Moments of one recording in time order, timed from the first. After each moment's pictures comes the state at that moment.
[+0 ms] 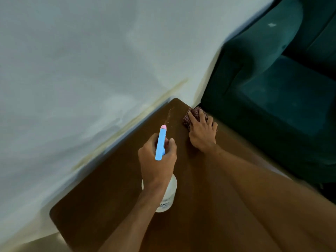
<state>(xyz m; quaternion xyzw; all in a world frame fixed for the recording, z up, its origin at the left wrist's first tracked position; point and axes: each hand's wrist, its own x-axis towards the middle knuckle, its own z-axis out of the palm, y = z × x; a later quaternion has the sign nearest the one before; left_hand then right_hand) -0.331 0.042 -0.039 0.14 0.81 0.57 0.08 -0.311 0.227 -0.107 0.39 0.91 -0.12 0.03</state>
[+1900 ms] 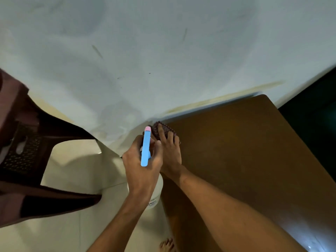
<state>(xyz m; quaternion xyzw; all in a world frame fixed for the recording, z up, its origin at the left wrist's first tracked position) -0.289 -0.226 -0.007 -0.03 0.84 0.53 -0.13 -0.330 -0.142 -0.103 -0.03 0.99 -0.10 0.08</state>
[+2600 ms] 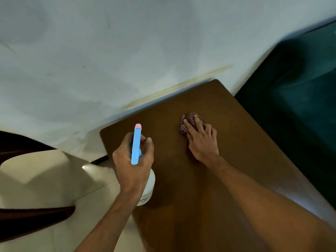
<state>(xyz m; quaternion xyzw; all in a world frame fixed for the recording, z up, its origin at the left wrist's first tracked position) -0.251 -0.145 -0.017 0.03 0.83 0.56 -0.07 -0.242 0.081 -0.112 0.15 0.99 -0.06 0.04</state>
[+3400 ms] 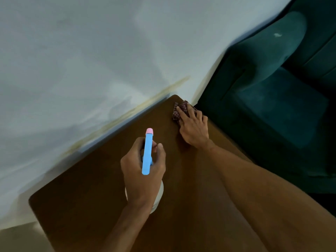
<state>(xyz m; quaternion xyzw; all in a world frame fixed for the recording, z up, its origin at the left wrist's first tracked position) -0.310 0.007 -0.031 0.17 0.79 0.59 0.00 -0.324 0.233 -0.114 0.29 0.95 -0.04 0.06</state>
